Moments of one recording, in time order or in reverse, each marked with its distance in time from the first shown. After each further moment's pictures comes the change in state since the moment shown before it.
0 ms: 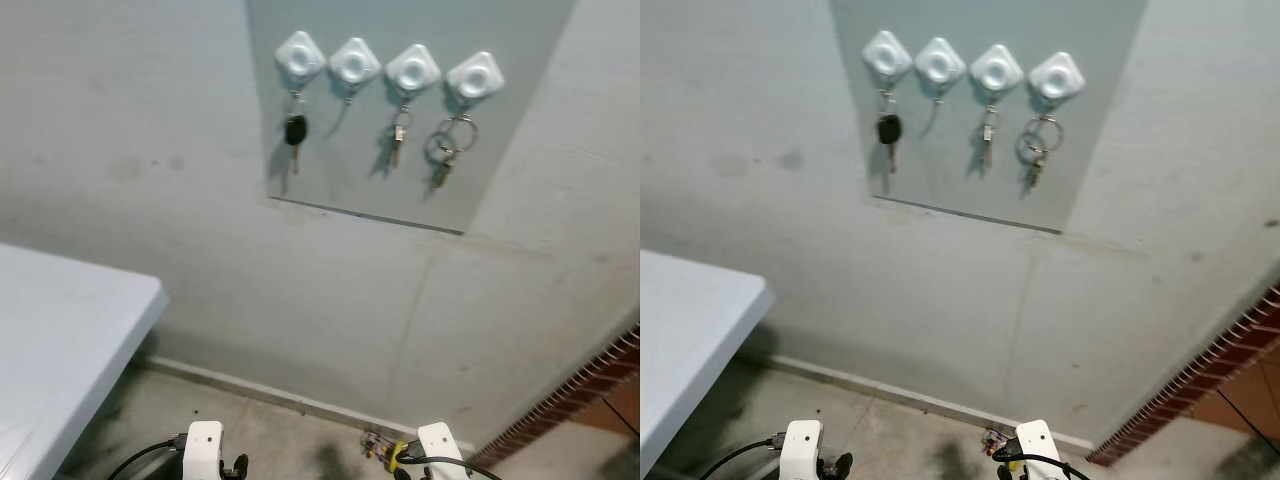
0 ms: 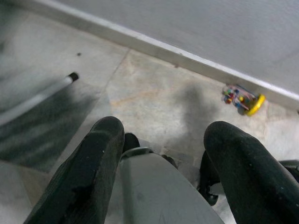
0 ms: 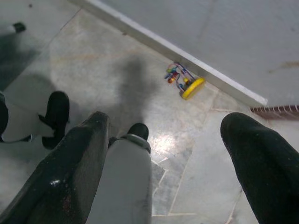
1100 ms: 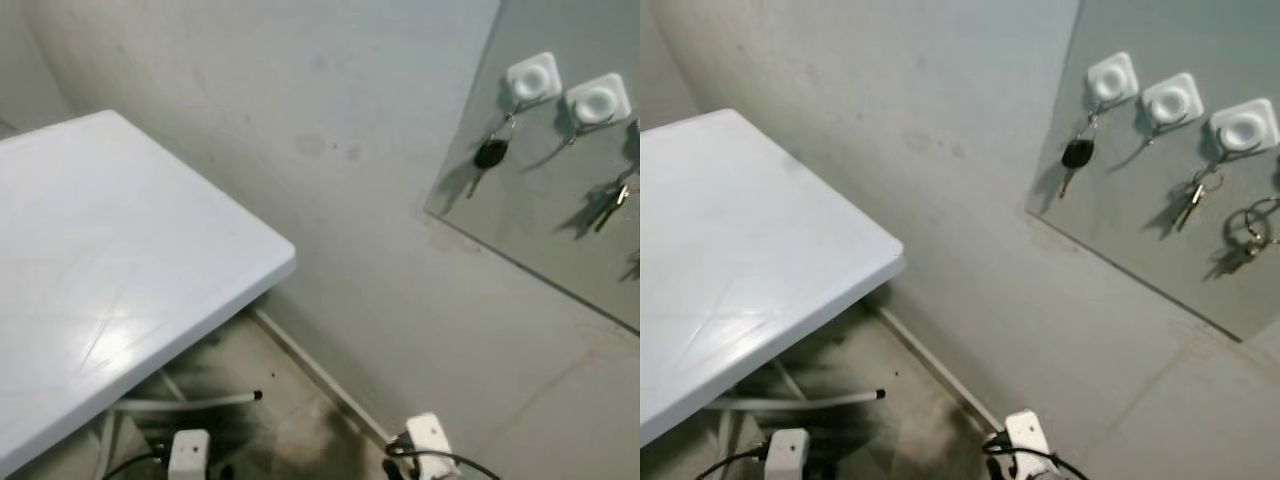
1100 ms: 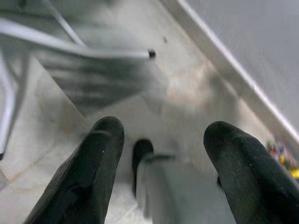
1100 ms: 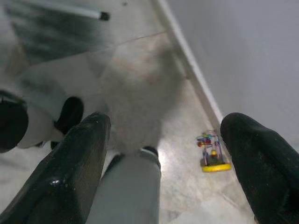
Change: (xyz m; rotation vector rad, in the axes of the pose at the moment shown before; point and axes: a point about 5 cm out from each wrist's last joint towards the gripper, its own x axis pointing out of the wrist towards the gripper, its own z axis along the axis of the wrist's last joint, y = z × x) left arm 0.000 0.005 0.005 -0.011 -0.026 0.018; right arm 0.002 0.007 0.004 -0.015 -0.013 0.030
